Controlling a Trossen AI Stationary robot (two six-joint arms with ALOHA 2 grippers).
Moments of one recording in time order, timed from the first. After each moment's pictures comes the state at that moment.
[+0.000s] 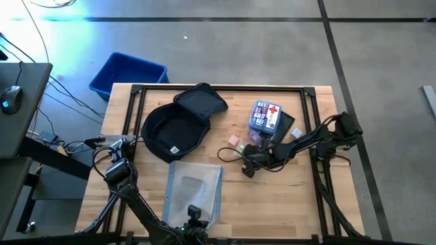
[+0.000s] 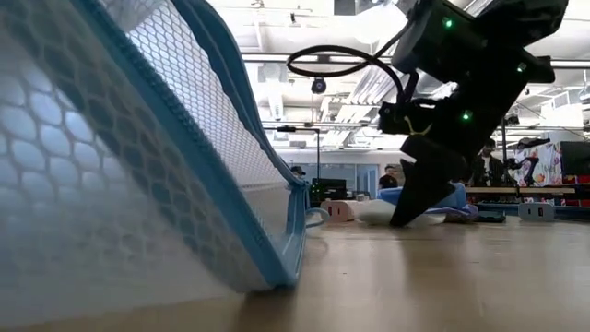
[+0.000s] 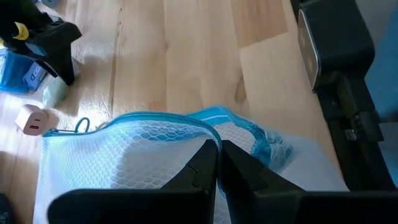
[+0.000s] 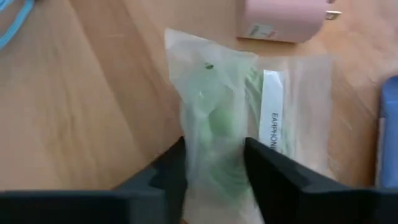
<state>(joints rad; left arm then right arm) -0.89 2.31 1.89 -0.93 -0.80 -0.54 0.25 1.75 0.76 -0.22 0.38 0.62</state>
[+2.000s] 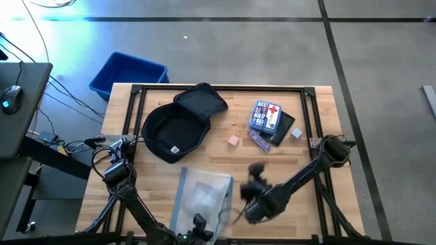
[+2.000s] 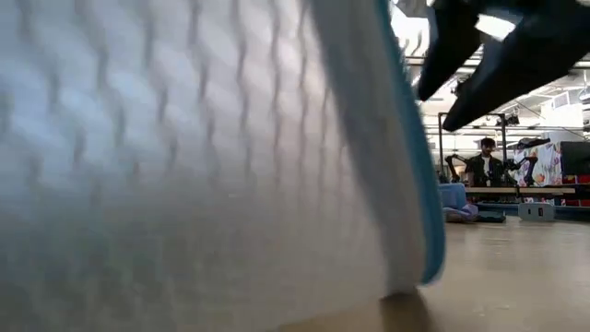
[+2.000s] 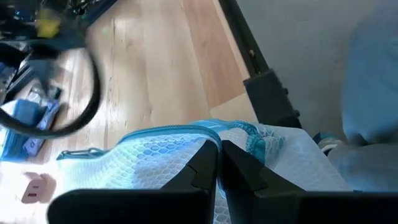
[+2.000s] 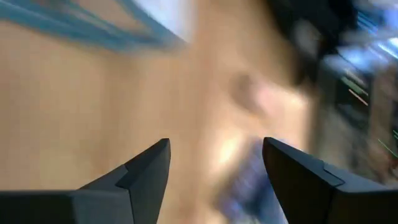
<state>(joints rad) -0.91 2.31 1.90 -0.70 -0.84 -0.27 0.64 2.00 1.51 -1.32 0.79 0.57</state>
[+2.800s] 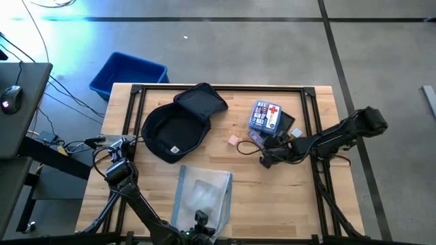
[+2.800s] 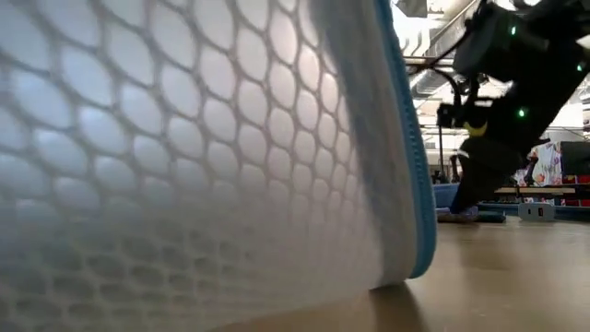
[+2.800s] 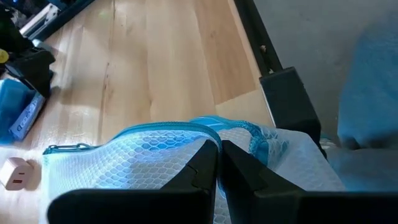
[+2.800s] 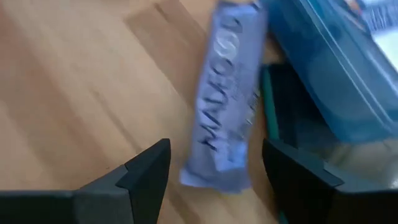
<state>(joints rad) -0.88 2.31 1.89 -0.70 -0.80 -0.33 0.22 1.39 0.51 -0.39 0.51 0.75</state>
